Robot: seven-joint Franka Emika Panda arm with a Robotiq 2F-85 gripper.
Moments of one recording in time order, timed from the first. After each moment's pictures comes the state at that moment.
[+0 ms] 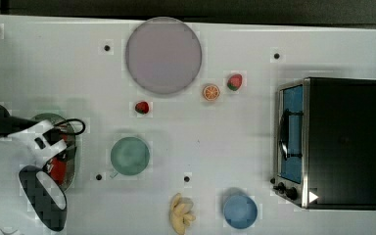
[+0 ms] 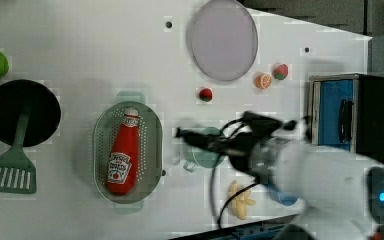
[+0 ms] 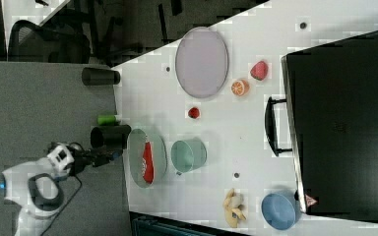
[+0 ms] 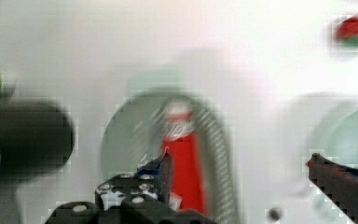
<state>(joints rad) -0.15 -0.01 0.77 -2.20 0.02 0.81 0.05</state>
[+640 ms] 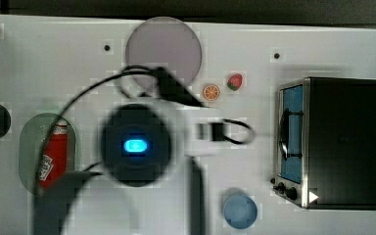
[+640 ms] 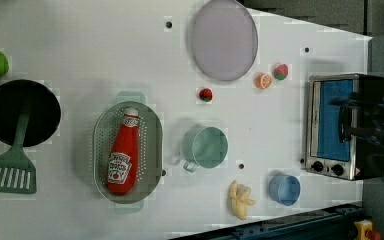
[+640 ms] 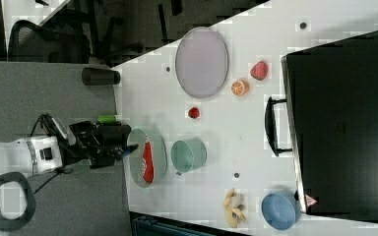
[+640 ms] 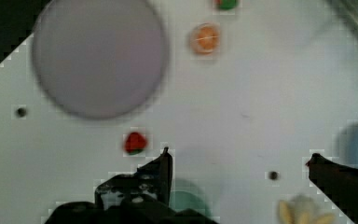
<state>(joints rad) -0.27 -0.24 0.34 -2.09 0.03 0.35 0.04</state>
